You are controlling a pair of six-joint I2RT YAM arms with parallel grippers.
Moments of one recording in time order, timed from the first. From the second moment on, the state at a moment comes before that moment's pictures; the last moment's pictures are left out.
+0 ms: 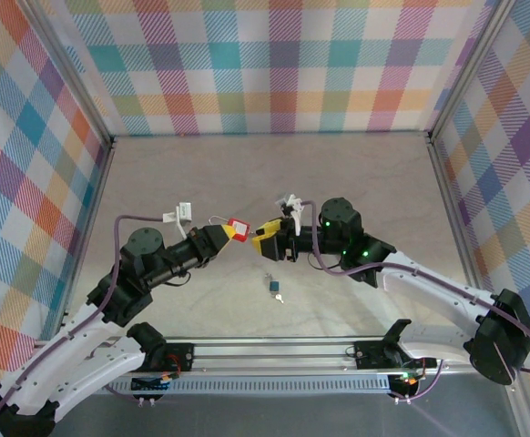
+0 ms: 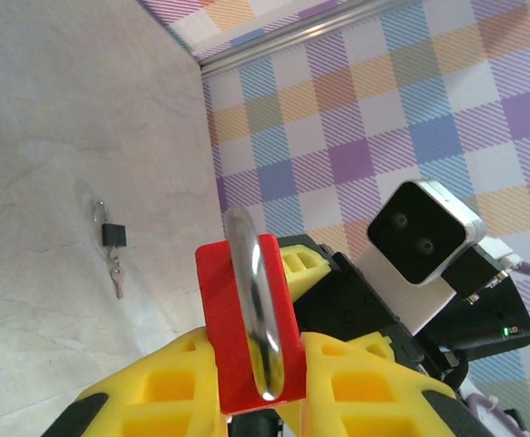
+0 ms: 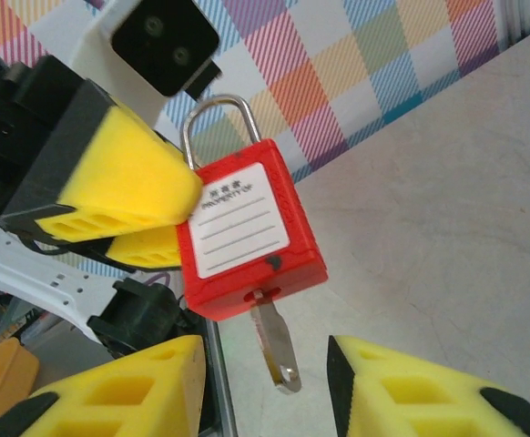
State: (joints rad) left arm -0.69 0.64 0.68 -0.19 0.24 -1.21; right arm 0.83 1.16 0.81 0.16 -0.57 0.37
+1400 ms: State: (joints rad) left arm -0.69 0.59 0.53 0.07 0.17 -1.60; right arm 0.83 1.20 0.77 0.32 -0.53 0.26
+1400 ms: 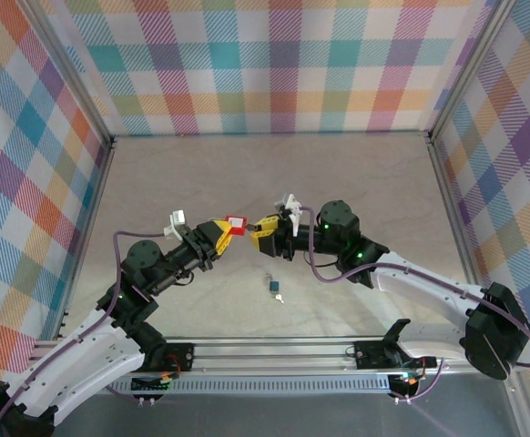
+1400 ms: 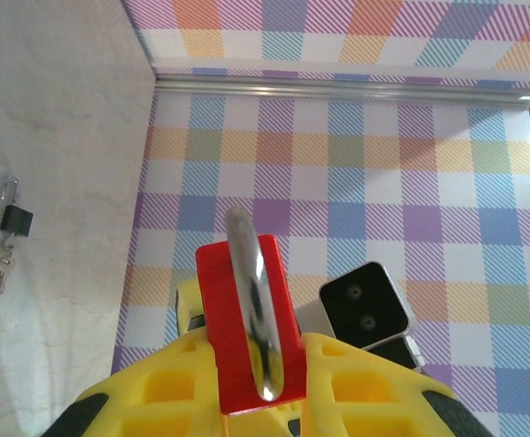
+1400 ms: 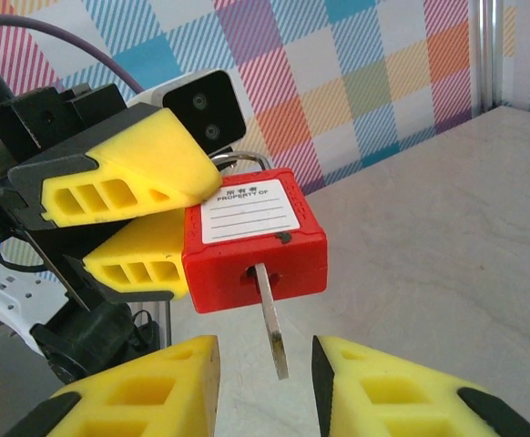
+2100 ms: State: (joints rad) left arm -0.69 0.59 0.51 0.10 0.19 -1.60; right arm 0.83 1.20 0.77 0.35 -0.52 0.25
